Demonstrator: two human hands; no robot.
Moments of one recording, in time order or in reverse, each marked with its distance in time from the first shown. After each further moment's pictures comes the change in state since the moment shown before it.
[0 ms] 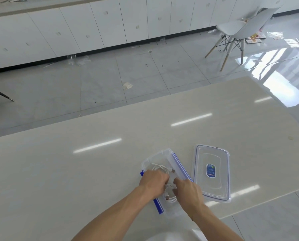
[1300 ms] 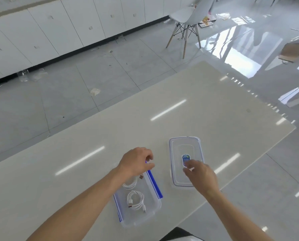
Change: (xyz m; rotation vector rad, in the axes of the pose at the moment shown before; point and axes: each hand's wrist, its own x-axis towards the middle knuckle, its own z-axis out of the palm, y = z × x) left_hand 0.064 -0.005 -0.067 -0.215 0.041 0.105; right_hand -0.025 0.097 -0.047 0.554 0.264 0.465
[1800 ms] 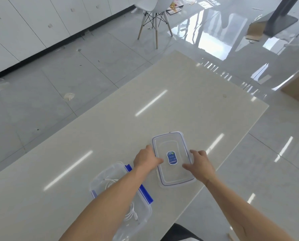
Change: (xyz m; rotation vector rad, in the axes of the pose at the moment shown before) left_hand 0.082 0.060 0.066 -0.113 -0.156 -0.365; right_hand 0.034 0.051 -0.005 0.036 -0.085 0.277
